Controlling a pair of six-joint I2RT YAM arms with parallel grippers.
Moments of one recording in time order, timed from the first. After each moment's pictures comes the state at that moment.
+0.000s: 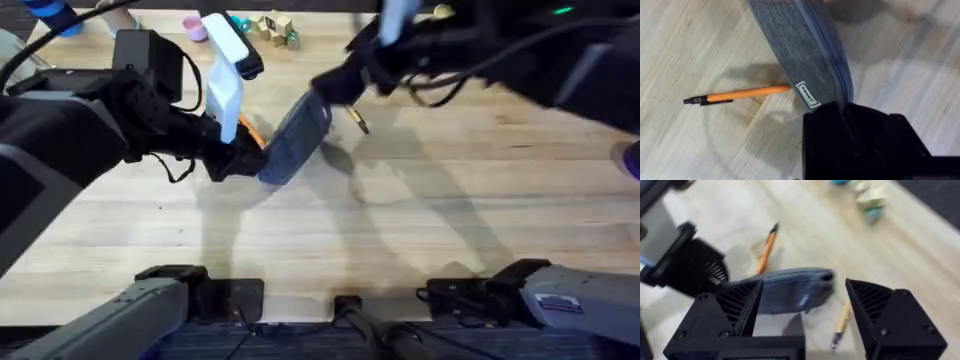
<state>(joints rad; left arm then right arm) 0.00 1.22 0.78 -0.83 0.55 0.89 0.47 1.42 1.11 -0.31 -0.41 -0.19</state>
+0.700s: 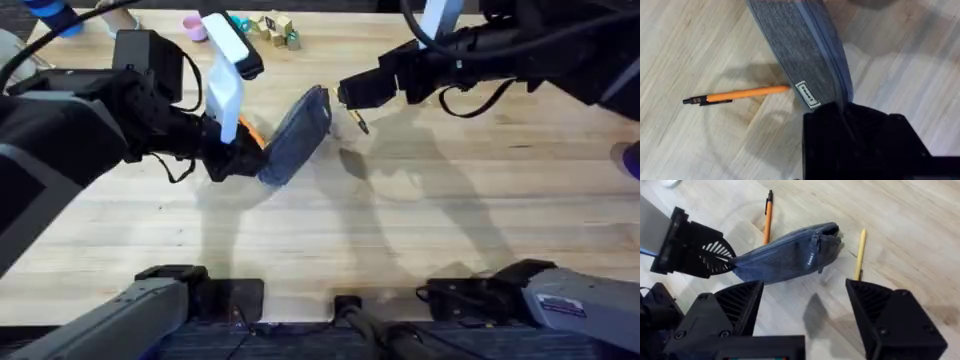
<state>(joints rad) 0.00 1.22 0.78 -0.83 0.55 0.89 0.38 1.36 1.11 -0.55 -0.43 -0.04</state>
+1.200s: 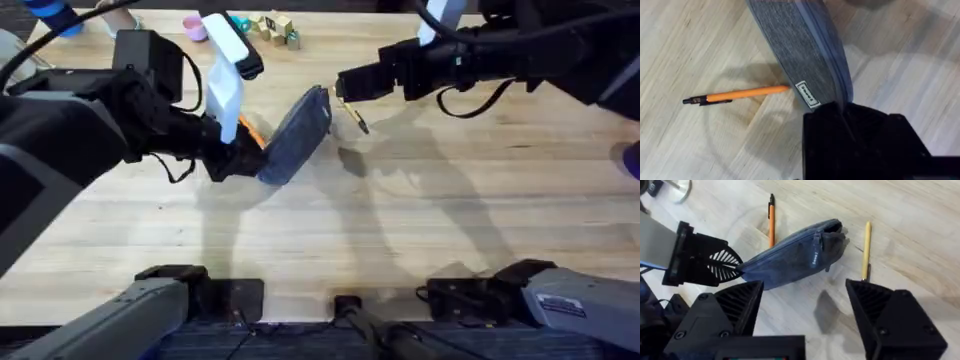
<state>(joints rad) 0.00 1.22 0.78 -0.83 0.55 0.89 0.38 1.36 1.11 -0.55 -0.44 0.08</state>
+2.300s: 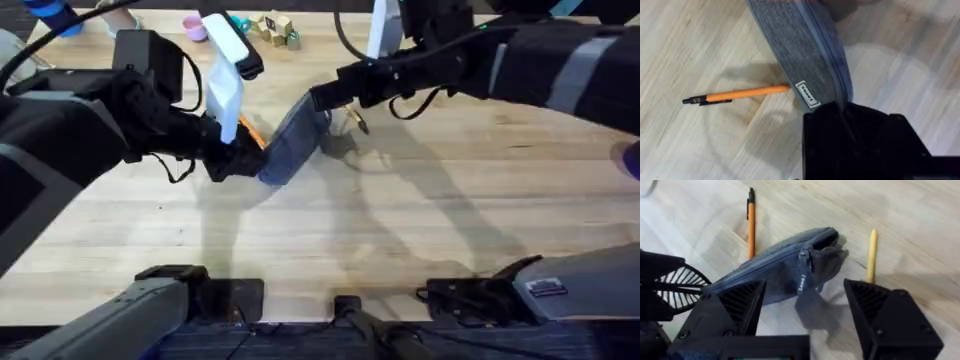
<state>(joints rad) 0.00 1.22 0.78 -0.83 0.55 0.89 0.45 1.64 1.11 -0.33 -0.40 0.08</state>
